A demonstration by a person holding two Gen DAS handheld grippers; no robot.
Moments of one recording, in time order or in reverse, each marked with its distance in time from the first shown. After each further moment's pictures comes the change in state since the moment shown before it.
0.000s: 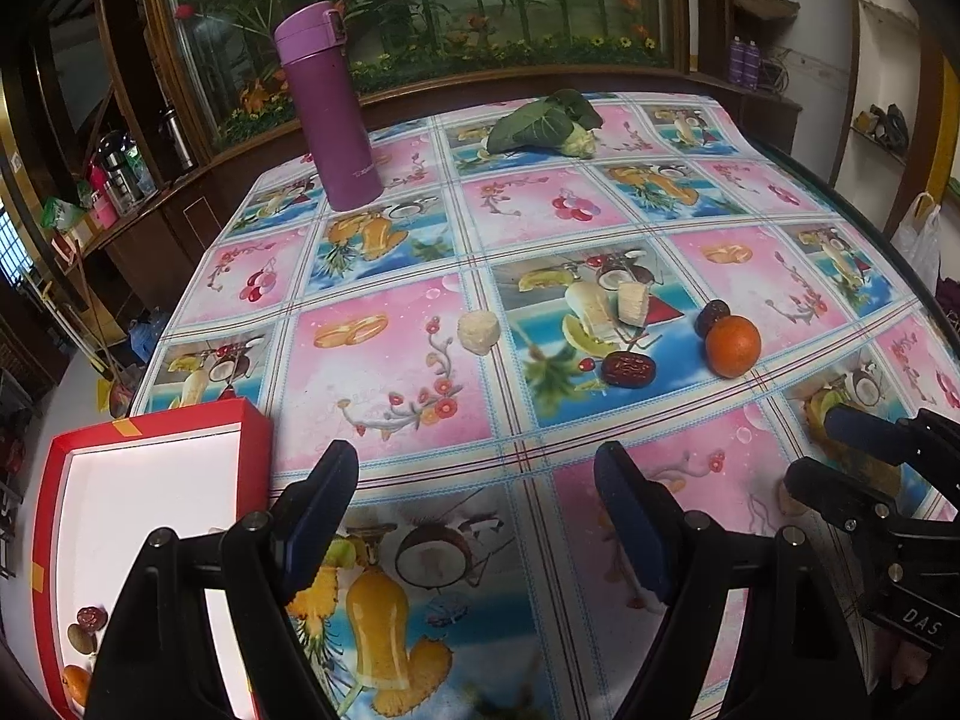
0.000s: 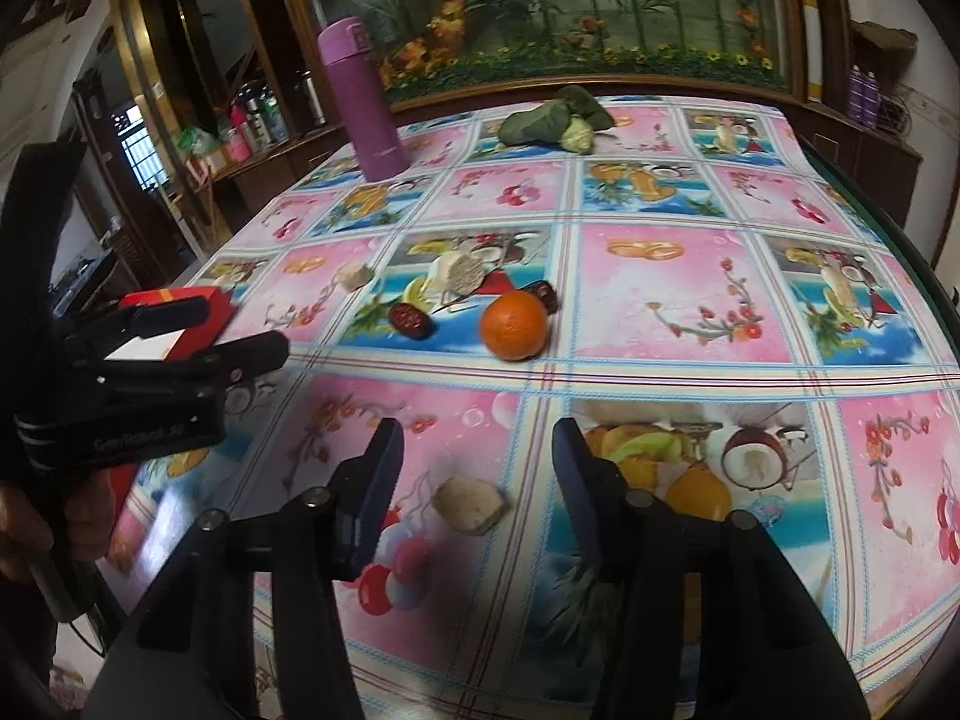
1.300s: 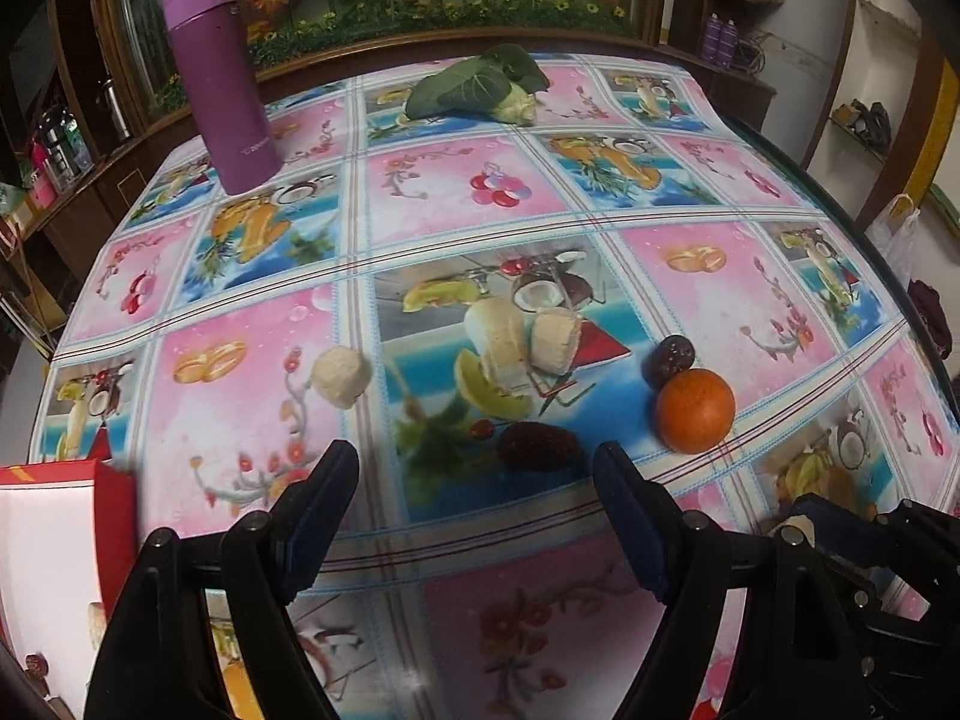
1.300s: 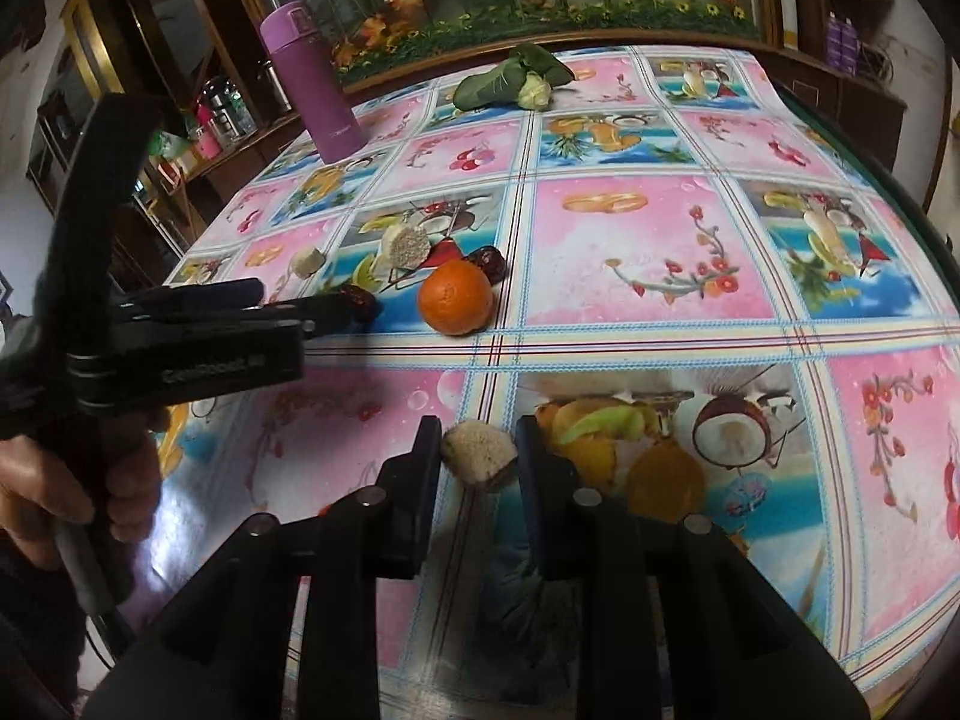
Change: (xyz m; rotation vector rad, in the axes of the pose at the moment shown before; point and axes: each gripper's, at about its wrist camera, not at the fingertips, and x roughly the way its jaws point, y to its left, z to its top) left arm 0.057 -0.041 0.034 0.001 0.100 -0.142; right arm 0.012 -0.023 0.002 0.103 0.084 -0.023
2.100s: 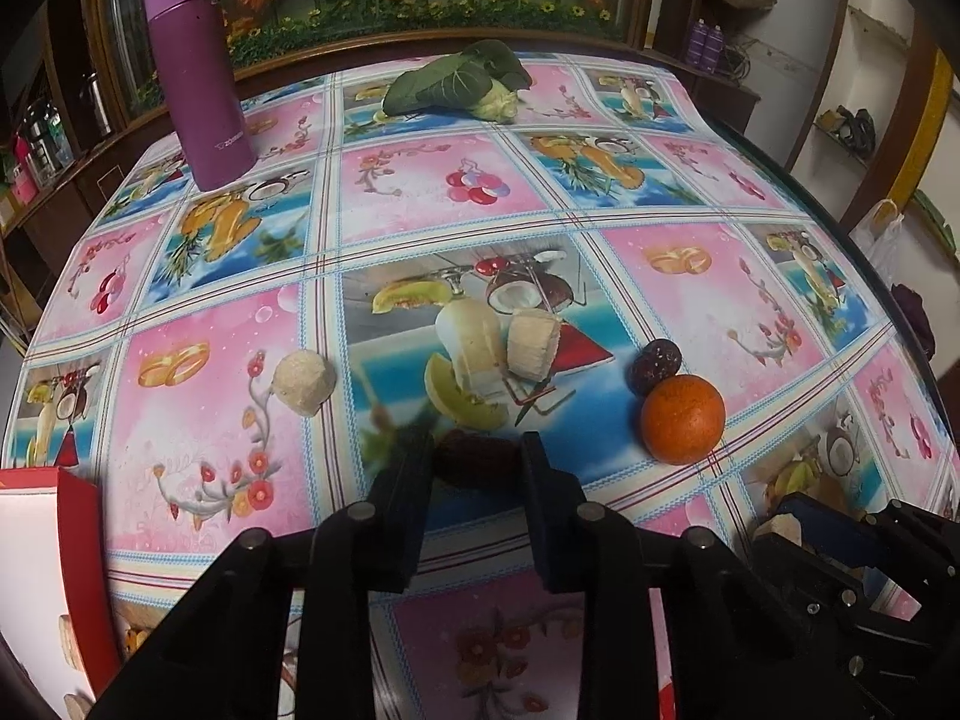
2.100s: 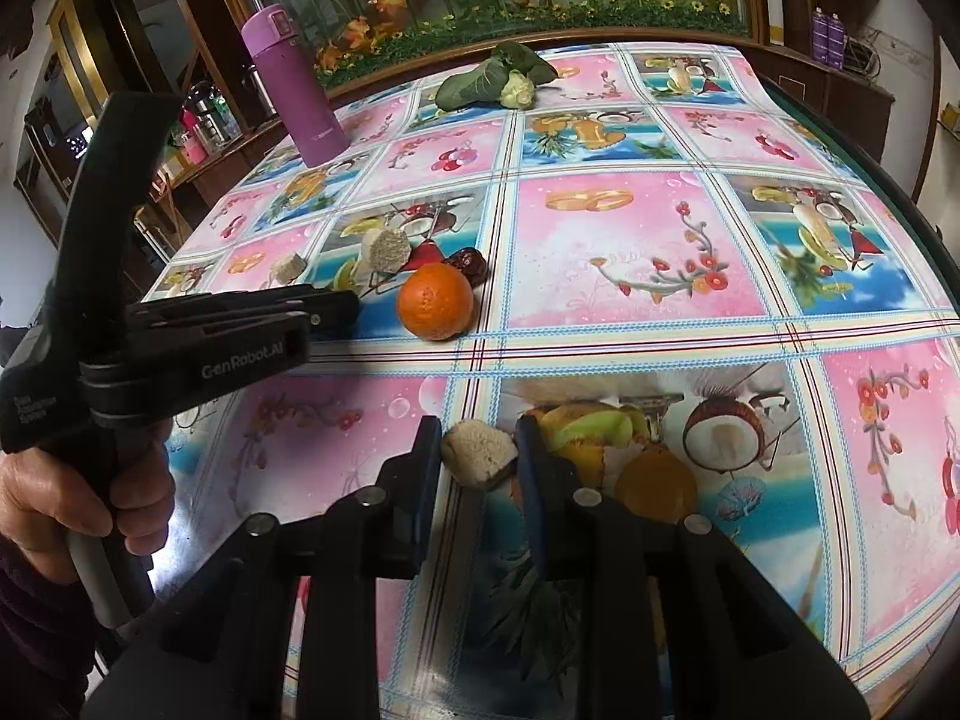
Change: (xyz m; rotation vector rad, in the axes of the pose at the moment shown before) left arm 0.006 0.000 -0.001 -0.010 -0.005 -0.052; right arm 0.004 -0.003 0.002 0.014 -0.005 -0.035
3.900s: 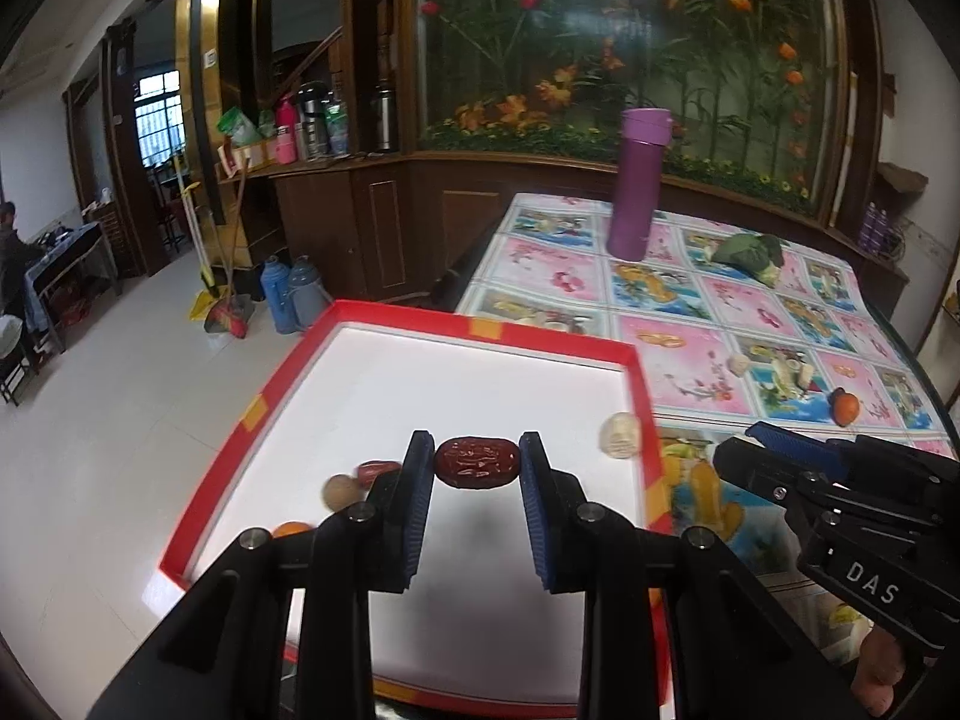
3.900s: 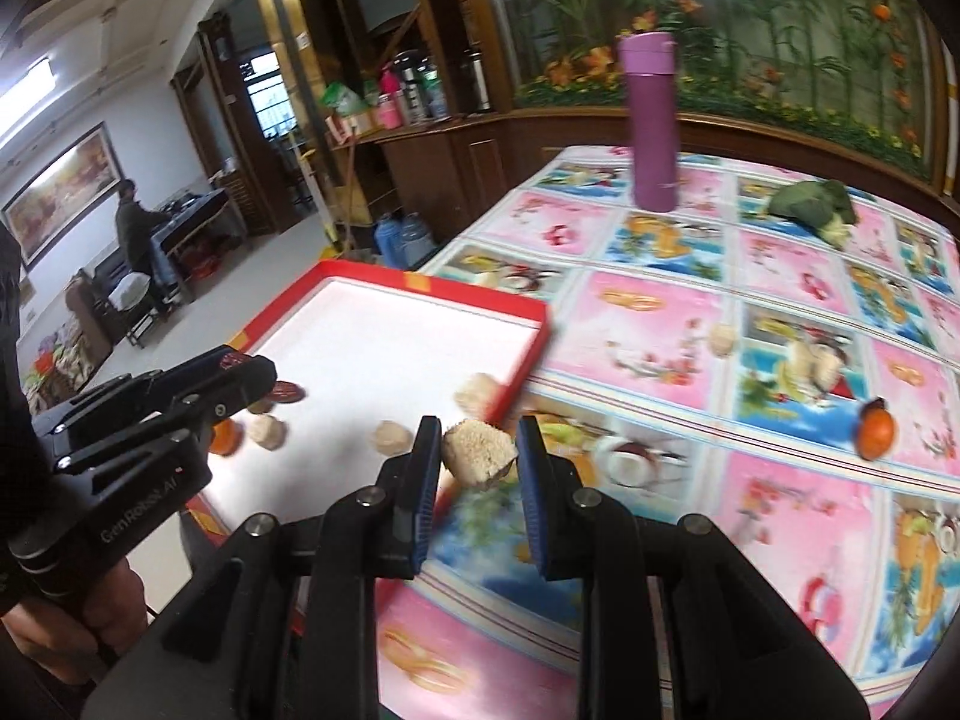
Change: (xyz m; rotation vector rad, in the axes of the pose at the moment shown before) left arm -0.200 0.178 -0.153 -0.353 -0.304 0.370; right arm -0.025 0.248 -0.016 -0.336 -0.066 0.277
